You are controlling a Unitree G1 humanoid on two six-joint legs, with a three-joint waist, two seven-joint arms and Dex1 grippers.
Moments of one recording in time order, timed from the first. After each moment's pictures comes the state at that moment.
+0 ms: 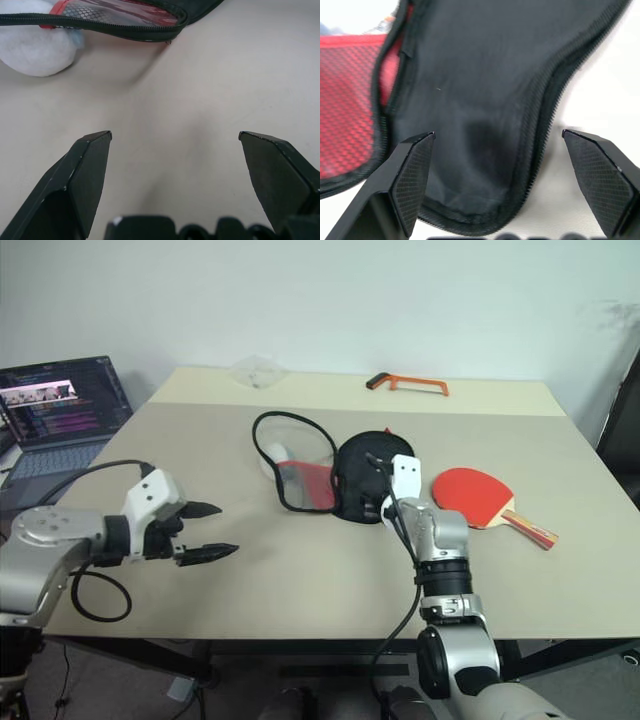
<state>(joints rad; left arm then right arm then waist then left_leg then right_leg) -0.34 1.00 0.08 -0.09 -0.33 0.54 -1.08 -0.85 0.07 -0.22 0.32 0.23 0.98 -0.07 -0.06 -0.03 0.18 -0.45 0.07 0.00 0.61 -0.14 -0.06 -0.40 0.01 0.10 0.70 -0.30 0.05</state>
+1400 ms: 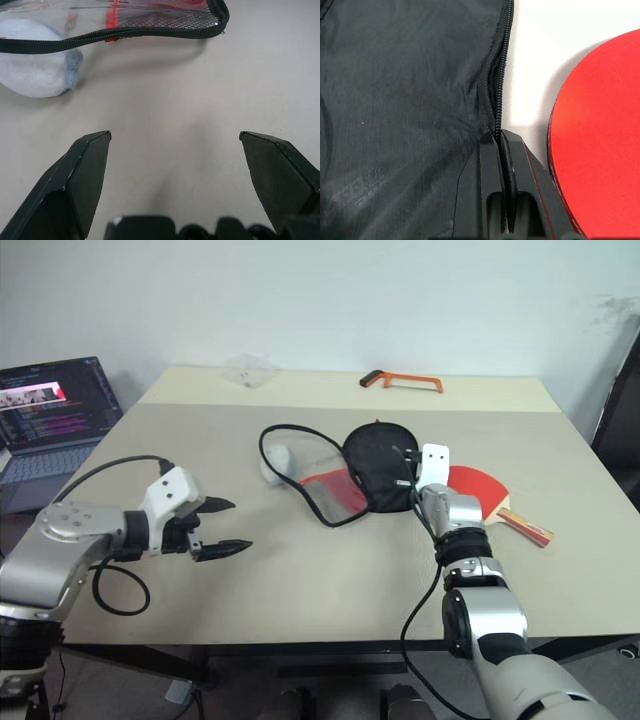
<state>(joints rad) -0.40 0.96 0.02 -0.10 -0.28 0.54 -1.05 -1.01 -0.12 -0.21 0.76 0.18 0.68 -0.06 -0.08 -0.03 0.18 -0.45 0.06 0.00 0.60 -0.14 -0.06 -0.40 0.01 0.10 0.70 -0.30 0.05</state>
